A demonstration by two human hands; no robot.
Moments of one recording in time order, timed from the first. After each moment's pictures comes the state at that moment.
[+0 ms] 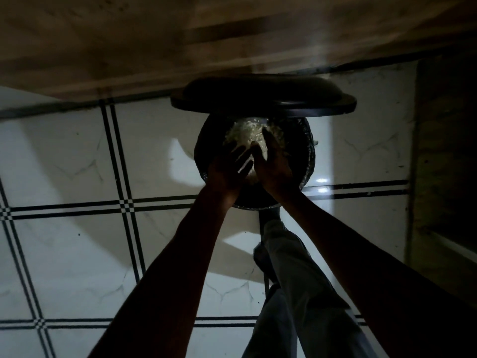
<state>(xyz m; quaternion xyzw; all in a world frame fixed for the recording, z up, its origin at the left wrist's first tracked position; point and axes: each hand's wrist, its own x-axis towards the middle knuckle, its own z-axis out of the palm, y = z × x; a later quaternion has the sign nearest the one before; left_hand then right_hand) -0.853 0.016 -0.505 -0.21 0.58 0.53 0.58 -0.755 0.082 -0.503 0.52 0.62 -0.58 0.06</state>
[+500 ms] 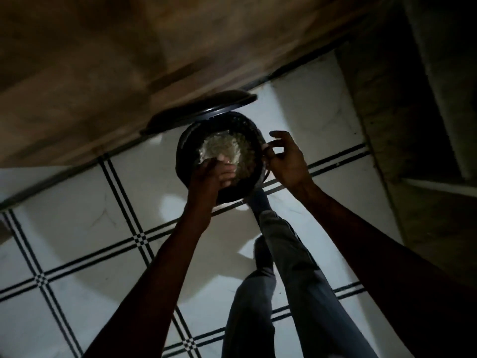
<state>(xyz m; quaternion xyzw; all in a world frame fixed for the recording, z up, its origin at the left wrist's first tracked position) -0.812 0.013 -0.370 0.07 0.74 0.34 0.57 -0.640 0.101 -0.398 0.62 0.52 -0.57 -0.12</state>
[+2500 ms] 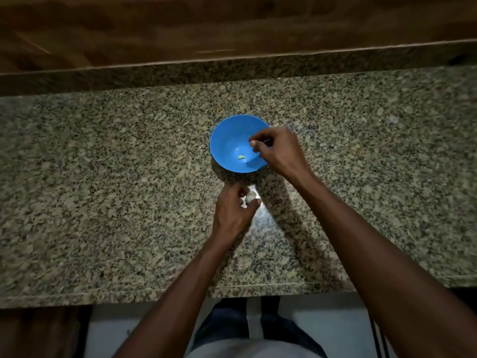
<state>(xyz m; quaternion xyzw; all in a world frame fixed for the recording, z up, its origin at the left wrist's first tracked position) 0.111 0.020 -0.027 0.84 0.32 0.10 0.41 0.282 -0.039 0.057 0.83 0.29 -0.18 -0.43</state>
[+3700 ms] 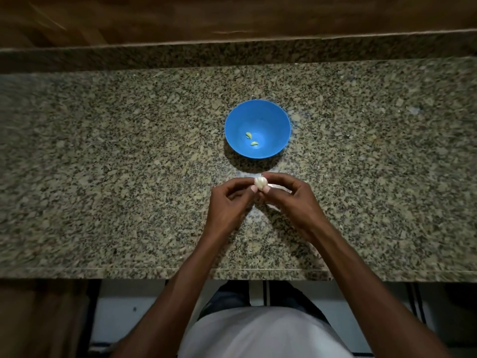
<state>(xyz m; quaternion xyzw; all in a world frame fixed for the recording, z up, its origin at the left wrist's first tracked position) 0.067 0.018 0.018 0.63 0.34 0.16 0.68 0.178 -0.108 0.021 0.64 0.07 -0.40 -0.65</state>
